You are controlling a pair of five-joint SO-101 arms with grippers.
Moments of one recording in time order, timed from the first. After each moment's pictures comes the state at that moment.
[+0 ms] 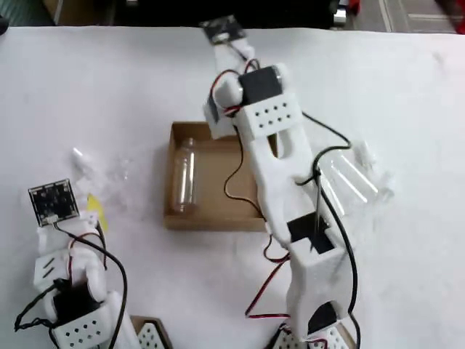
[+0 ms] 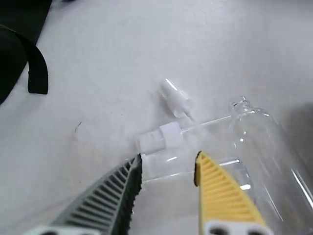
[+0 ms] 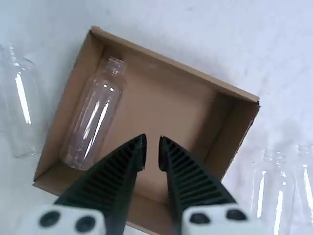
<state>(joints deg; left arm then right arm) -29.9 -103.9 94.9 52.3 -4.5 -25.0 22.9 -40.7 97.1 0.8</state>
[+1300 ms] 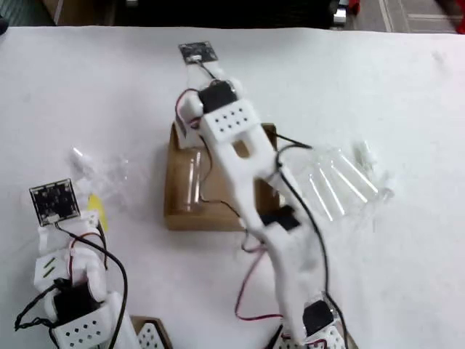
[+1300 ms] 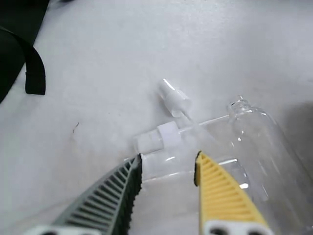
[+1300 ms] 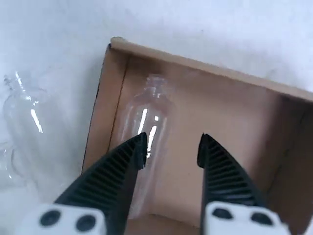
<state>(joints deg) -29.5 -103.9 94.9 52.3 -4.5 -32.5 41.7 -54.1 94.1 -15.3</state>
